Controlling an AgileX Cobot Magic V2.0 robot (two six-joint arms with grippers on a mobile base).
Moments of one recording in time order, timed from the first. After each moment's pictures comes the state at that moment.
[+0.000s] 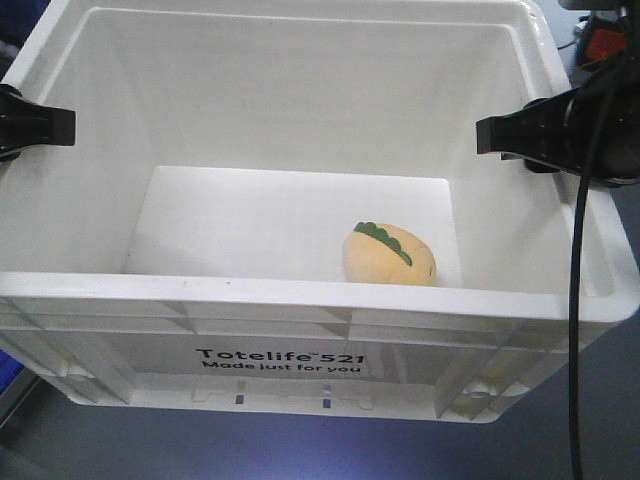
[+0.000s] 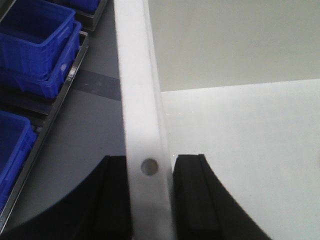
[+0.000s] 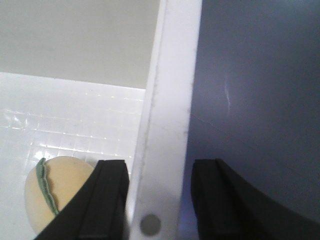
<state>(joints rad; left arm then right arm) -0.41 1.07 -1.19 0.21 0.94 -0.32 0.57 1.16 -1.21 -0.40 1.02 0.53</state>
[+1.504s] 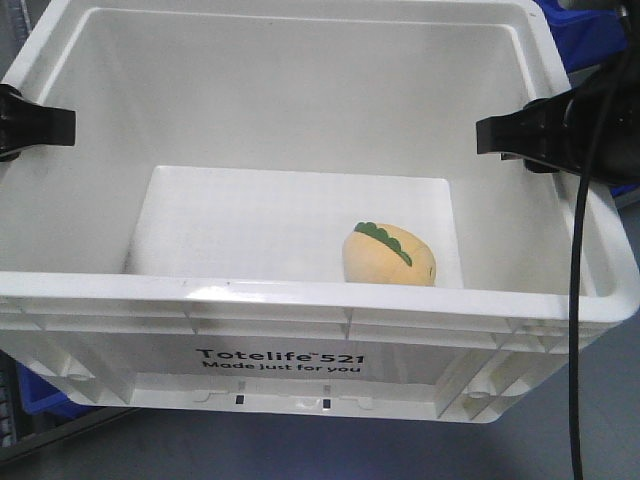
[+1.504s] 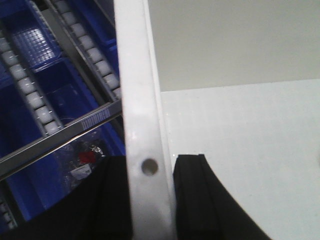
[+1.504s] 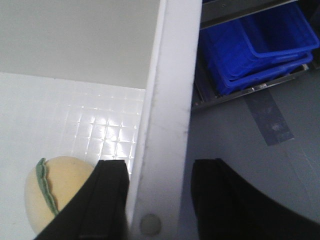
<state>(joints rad) -0.41 1.07 -1.19 0.21 0.94 -0.32 0.57 1.16 -1.21 -0.40 1.02 0.53</state>
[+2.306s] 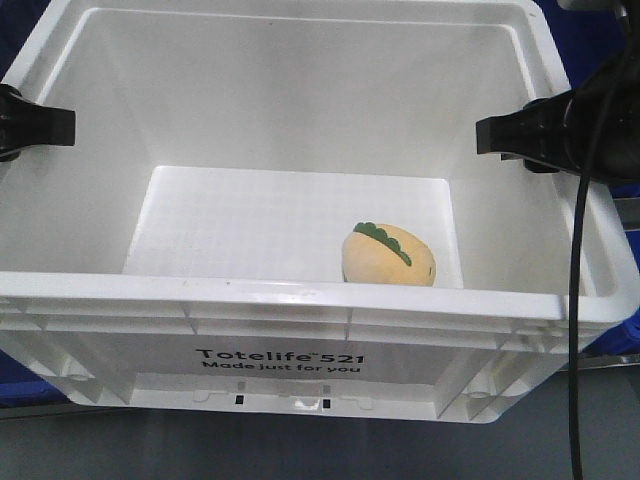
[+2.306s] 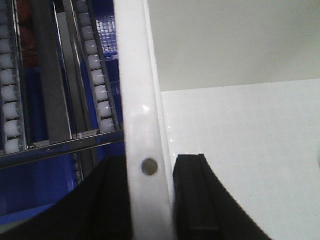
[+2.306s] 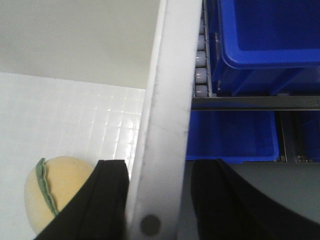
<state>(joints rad) -0.41 1.07 -1.19 0.21 0.94 -0.32 0.57 1.16 -1.21 -0.40 1.02 0.53</state>
